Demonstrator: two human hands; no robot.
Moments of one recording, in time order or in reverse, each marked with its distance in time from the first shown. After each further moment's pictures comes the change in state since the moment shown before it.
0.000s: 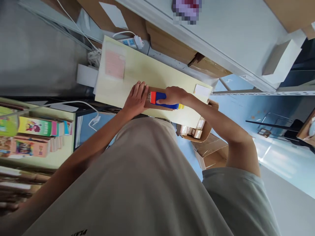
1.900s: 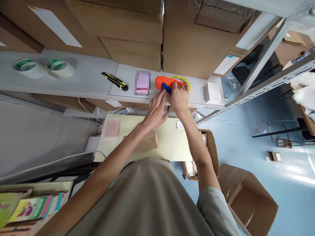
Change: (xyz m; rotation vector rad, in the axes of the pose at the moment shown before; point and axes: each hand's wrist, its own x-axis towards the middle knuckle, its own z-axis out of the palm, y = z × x) left_hand 0.180 0.216 -0.060 0.154 0.332 0.548; right_hand -0.072 0.142 -0.077 0.116 1.246 0.307
